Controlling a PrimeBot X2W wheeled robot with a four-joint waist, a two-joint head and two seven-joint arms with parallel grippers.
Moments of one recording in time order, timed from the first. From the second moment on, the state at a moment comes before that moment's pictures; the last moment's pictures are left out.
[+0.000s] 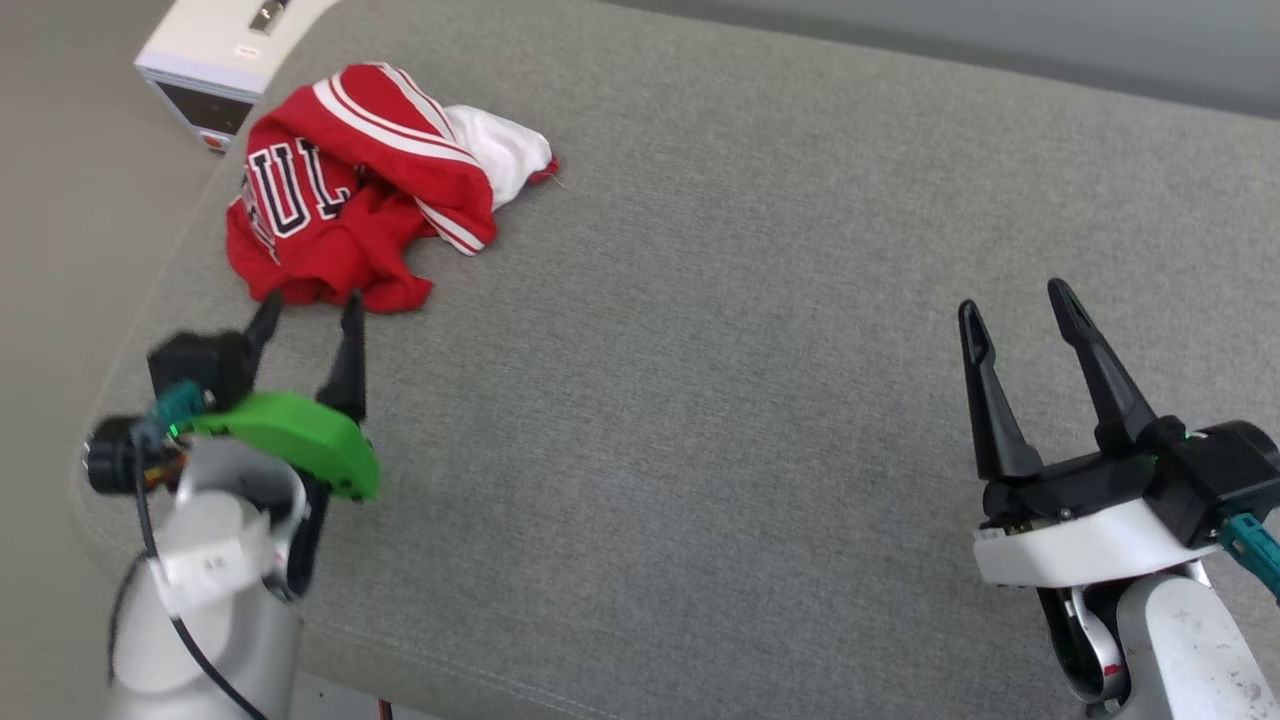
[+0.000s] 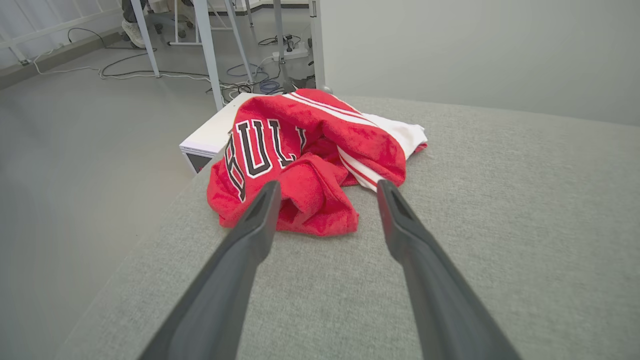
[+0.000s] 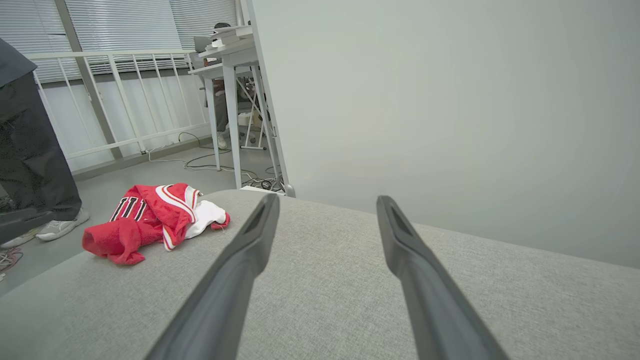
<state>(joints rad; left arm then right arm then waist) -0.37 0.19 0.00 0.38 -0.22 -0.11 -0.13 -0.14 -0.14 0.13 -0.10 0.17 0.13 -0.26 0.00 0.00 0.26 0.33</state>
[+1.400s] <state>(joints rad) -0.88 0.60 -0.14 0.64 -0.61 -0.12 0.52 -0.25 -0.12 0.11 -0.17 0.16 0.13 -0.26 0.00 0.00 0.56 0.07</state>
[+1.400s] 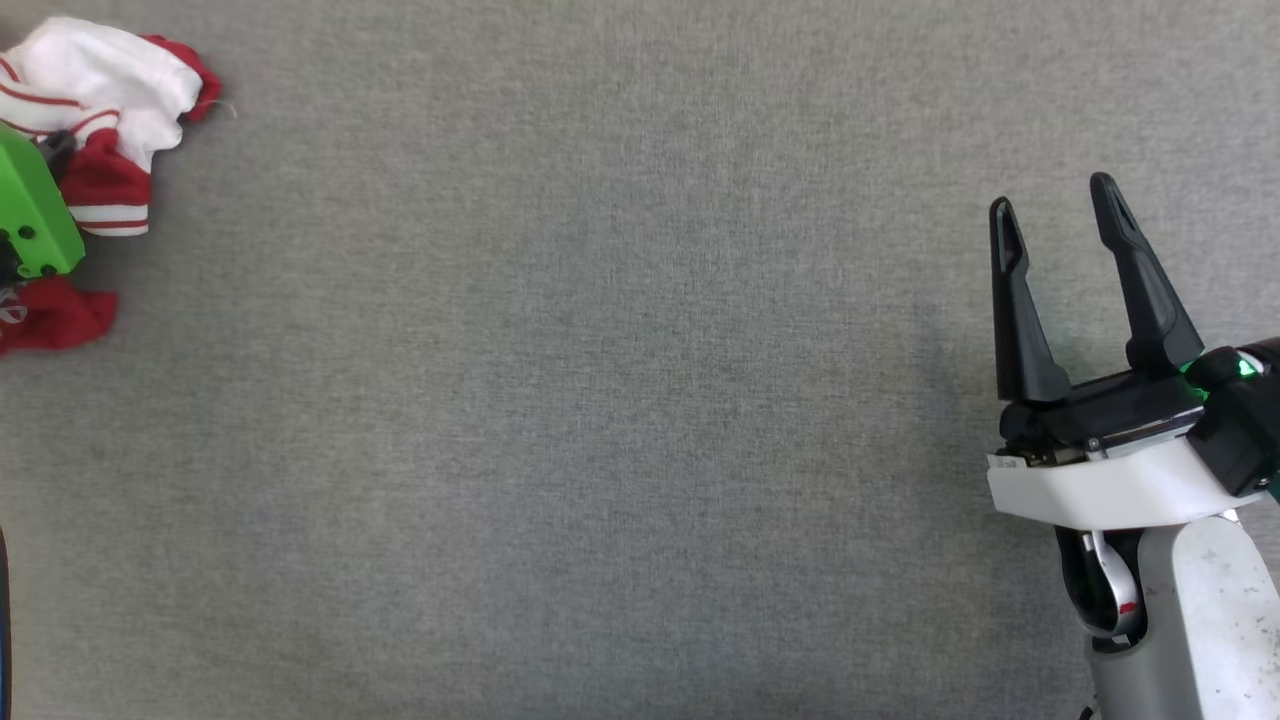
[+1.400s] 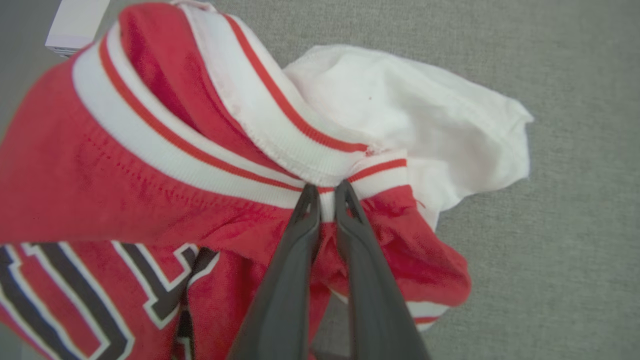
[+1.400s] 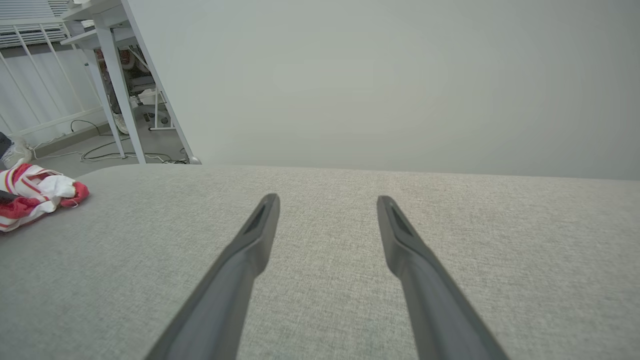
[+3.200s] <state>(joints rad) -0.67 0.07 -0.69 0.58 -0.50 -0.12 0.01 -0.08 -0.05 0.03 -0.08 0.23 0.13 -0.26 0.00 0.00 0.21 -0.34</state>
